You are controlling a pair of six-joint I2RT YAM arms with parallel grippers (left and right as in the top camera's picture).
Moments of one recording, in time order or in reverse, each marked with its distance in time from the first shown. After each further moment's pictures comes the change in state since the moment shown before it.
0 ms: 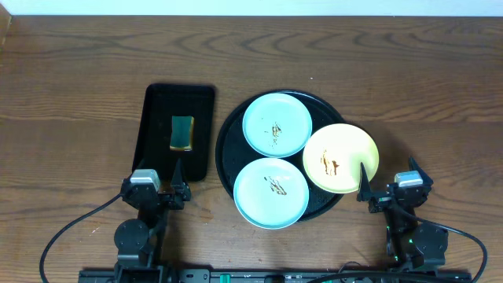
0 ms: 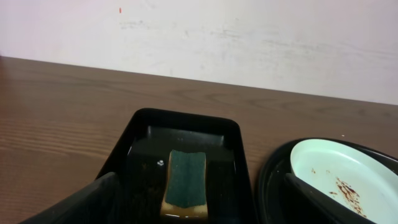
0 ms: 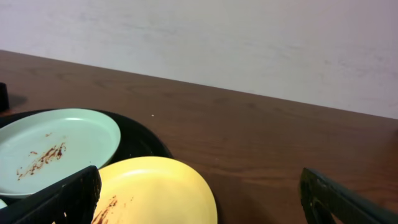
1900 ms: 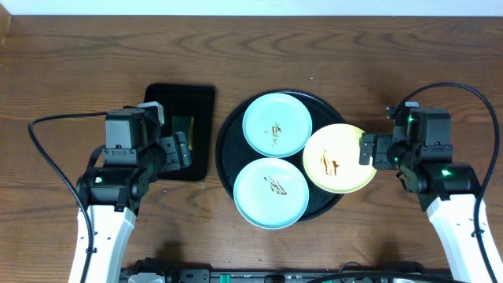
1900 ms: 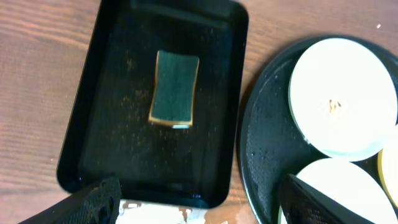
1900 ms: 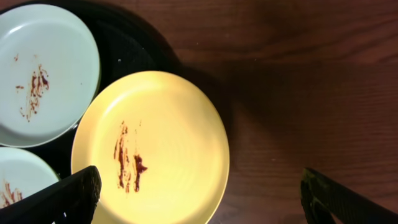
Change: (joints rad) left arm 0.000 1.049 0.911 -0.692 0.080 -0.057; right arm 0.000 1.117 0.863 -0.633 0.037 0.187
